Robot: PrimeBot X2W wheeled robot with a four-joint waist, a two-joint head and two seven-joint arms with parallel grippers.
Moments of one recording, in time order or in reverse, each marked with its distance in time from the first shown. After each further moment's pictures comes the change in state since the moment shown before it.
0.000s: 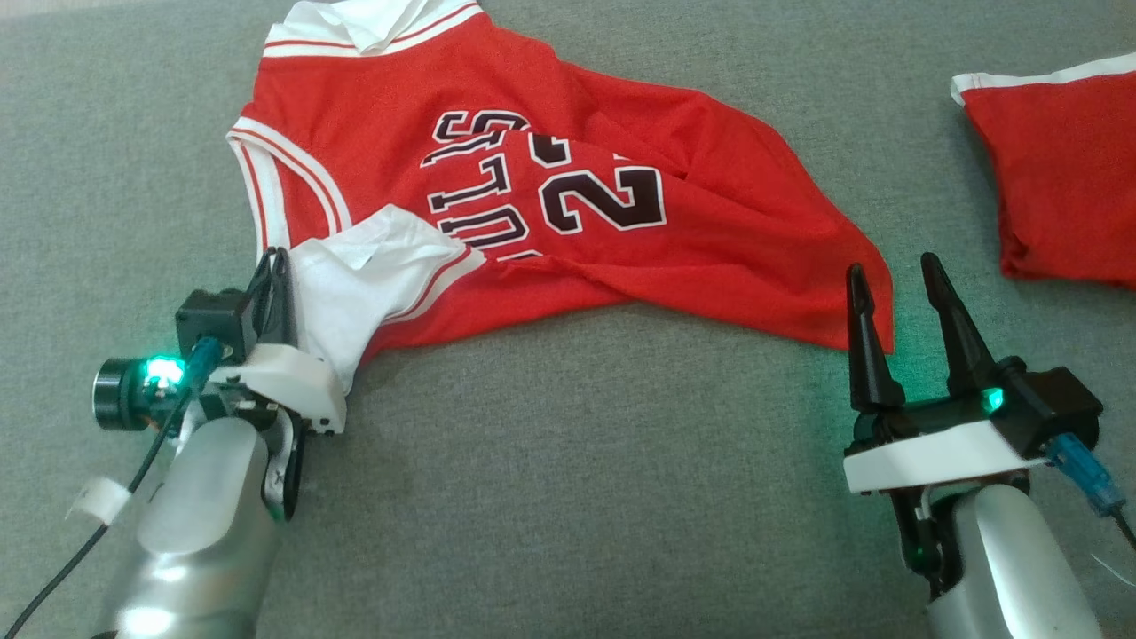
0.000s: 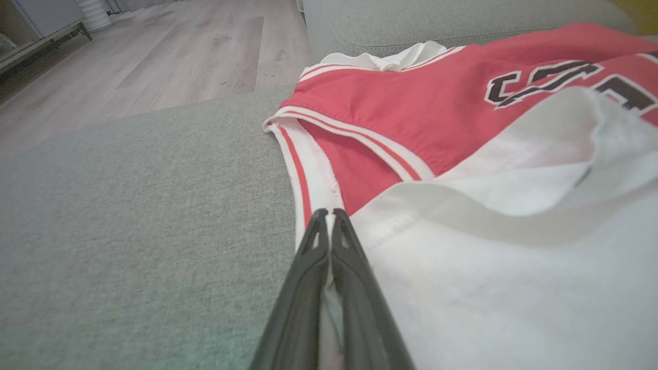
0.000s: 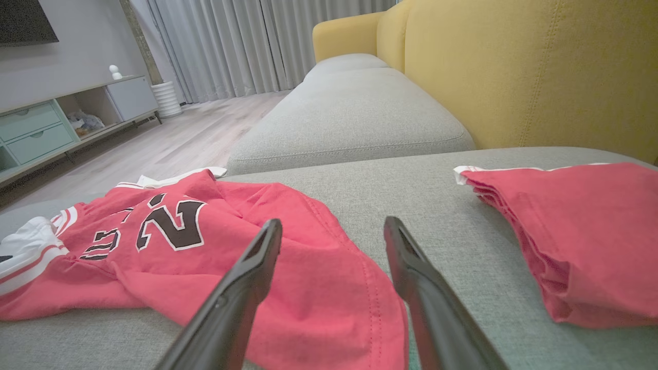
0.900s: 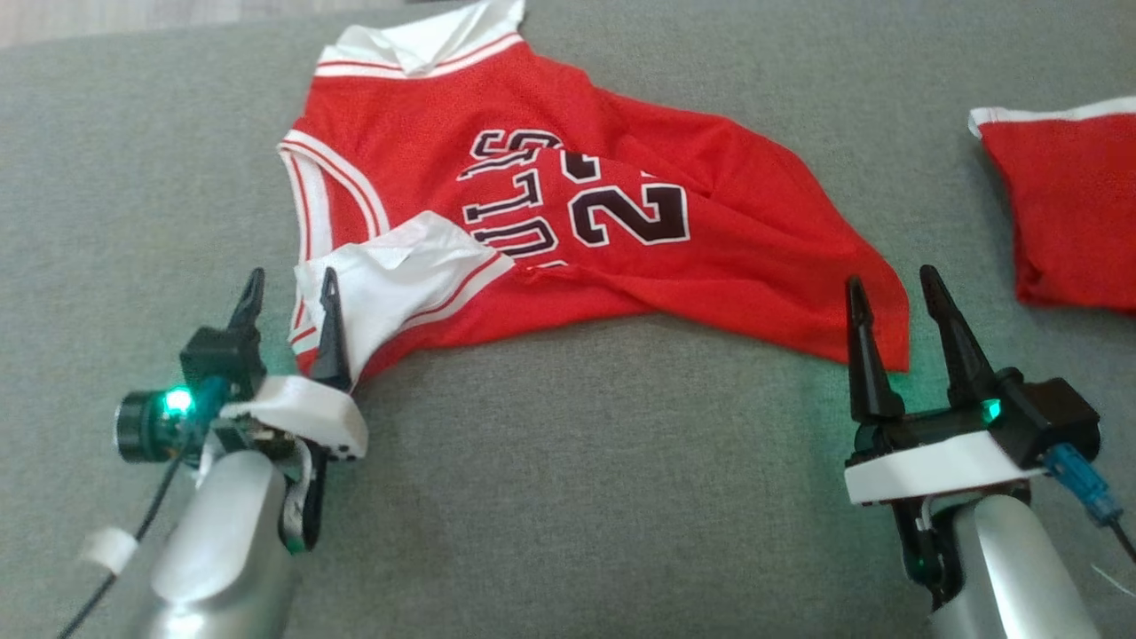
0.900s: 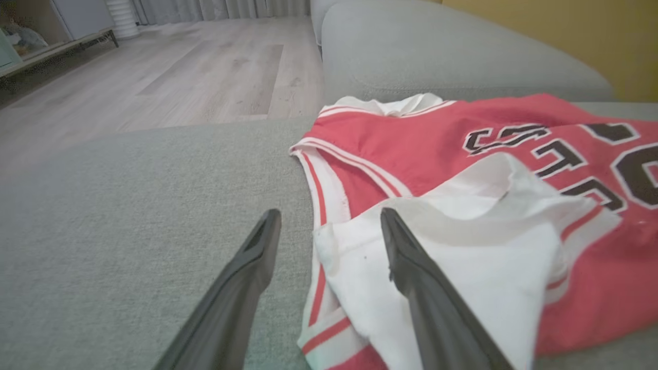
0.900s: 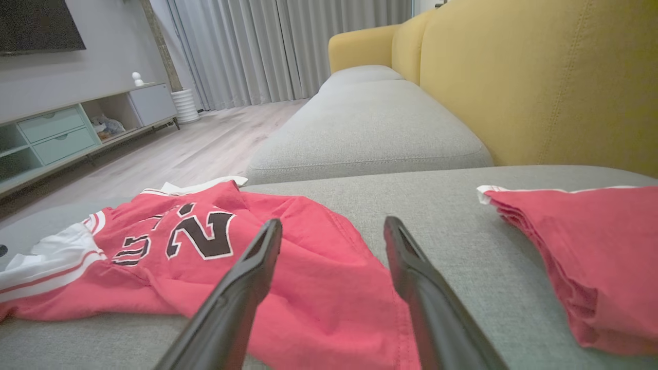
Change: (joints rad) left arm 0.125 -0.030 0.038 -0.174 -0.024 0.010 -0.002; right arm 0.021 0.000 -0.003 -0.002 -0.015 0.000 0.000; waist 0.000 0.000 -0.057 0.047
